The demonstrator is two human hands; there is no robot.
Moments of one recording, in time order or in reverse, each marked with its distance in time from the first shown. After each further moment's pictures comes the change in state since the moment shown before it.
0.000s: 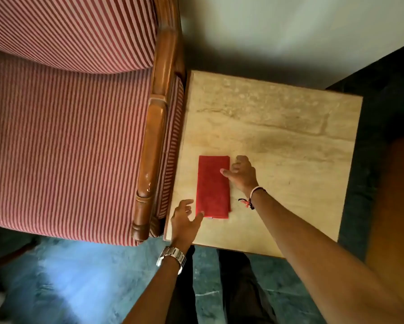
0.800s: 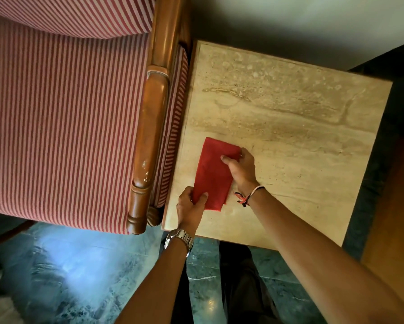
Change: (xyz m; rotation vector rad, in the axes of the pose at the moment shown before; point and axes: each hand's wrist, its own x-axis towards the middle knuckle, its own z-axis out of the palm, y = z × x) left_hand 0.038 -0.012 0.028 -0.138 0.040 -0.101; right_hand 0.014 0.015 0.037 0.351 0.072 -0.003
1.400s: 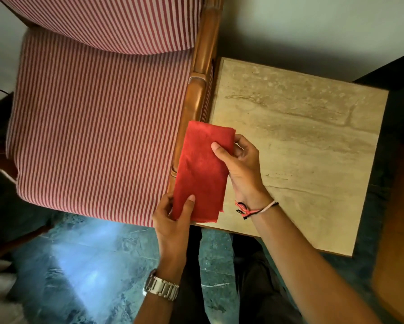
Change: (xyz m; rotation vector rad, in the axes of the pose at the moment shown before) left_hand -0.111 0.013 -0.138 -0.428 0.157 0.208; right_hand -0.159 -0.080 0.049 0.389 -0.253 -0.247
